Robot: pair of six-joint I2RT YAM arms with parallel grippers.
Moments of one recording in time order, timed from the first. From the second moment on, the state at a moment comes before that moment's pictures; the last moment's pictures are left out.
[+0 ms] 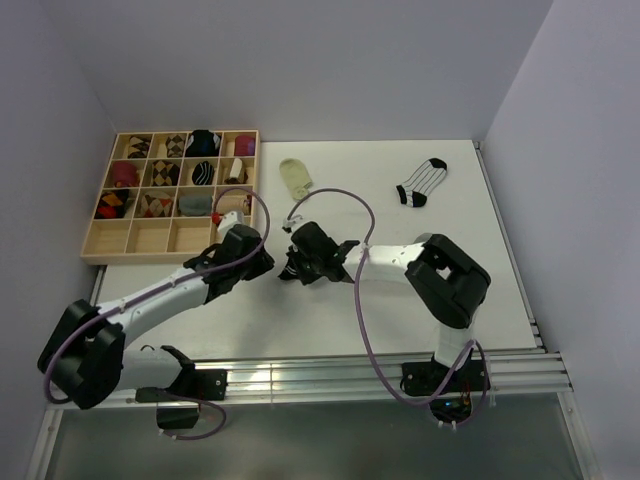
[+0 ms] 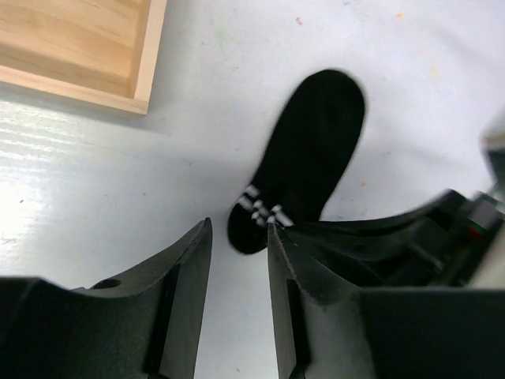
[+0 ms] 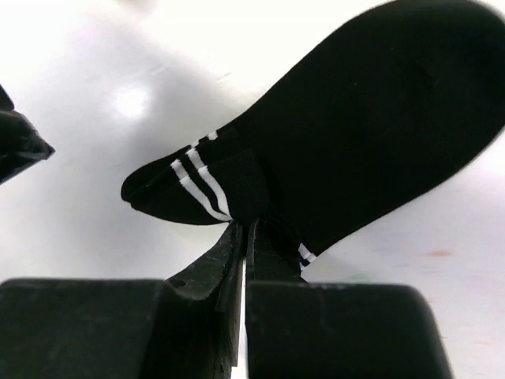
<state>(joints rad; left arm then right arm) -0.64 1.29 0.69 -0.19 -0.25 -0.94 0.88 1.82 1.03 -0.07 0.08 0.29</state>
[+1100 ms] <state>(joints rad) -0.64 1.41 0.62 -0.14 -0.14 -1.12 0.79 1.90 1.11 -0.12 -0.33 0.52</state>
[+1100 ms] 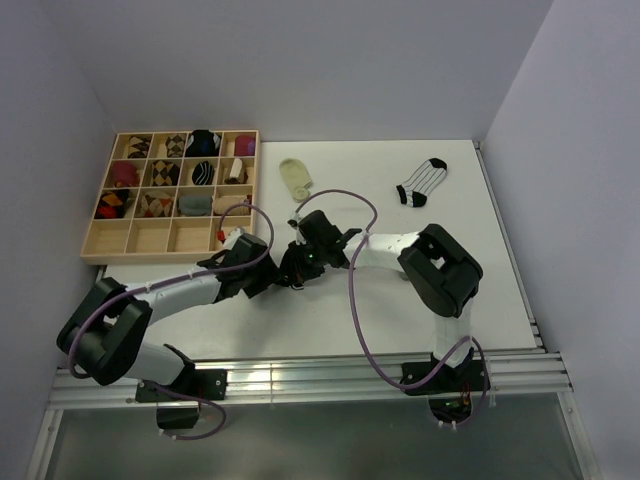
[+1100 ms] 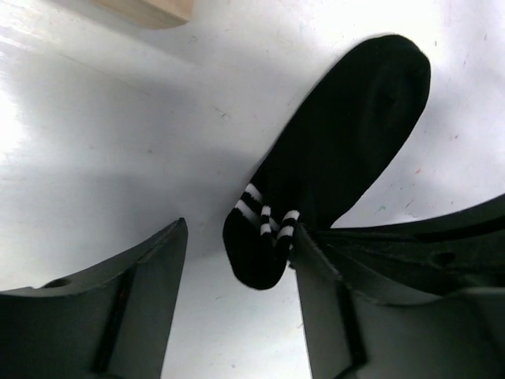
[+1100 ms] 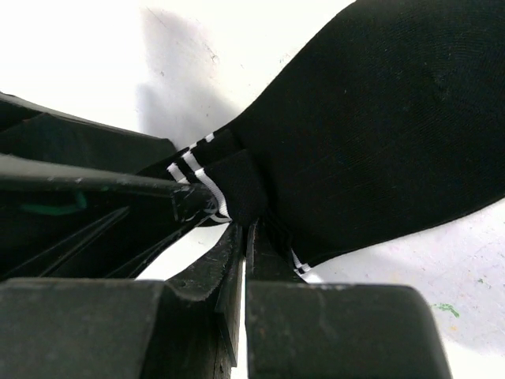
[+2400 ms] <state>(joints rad) -0.50 1.62 0.97 -0.47 0.07 -0.86 1.19 1.75 0.83 0.34 0.43 -0.04</state>
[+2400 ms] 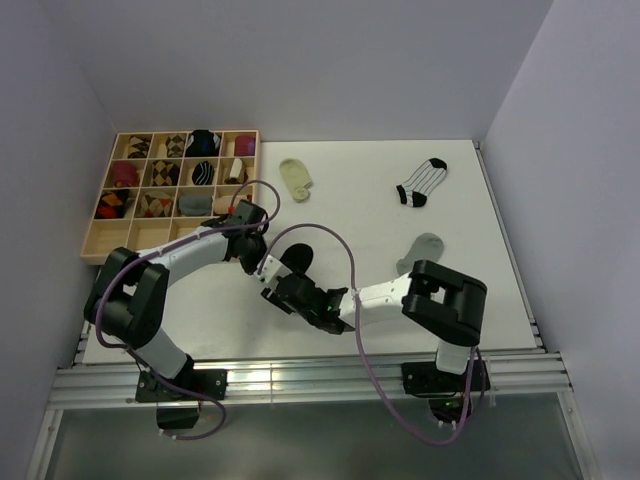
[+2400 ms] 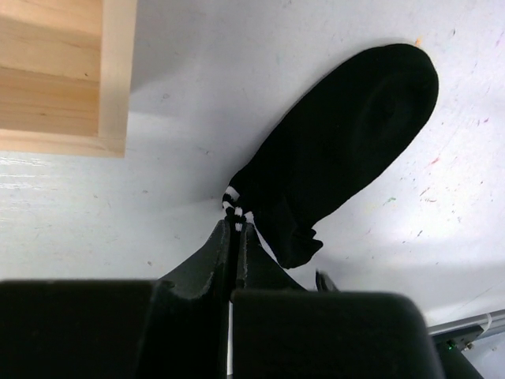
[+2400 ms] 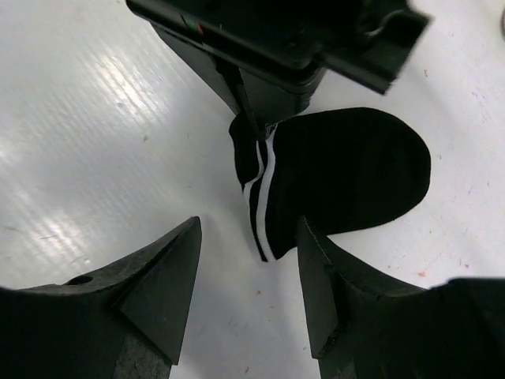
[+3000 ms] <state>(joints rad) -0.49 1.62 0.97 -0.48 0.10 -0.85 1.20 1.90 0.87 0.42 0.53 -0.13</state>
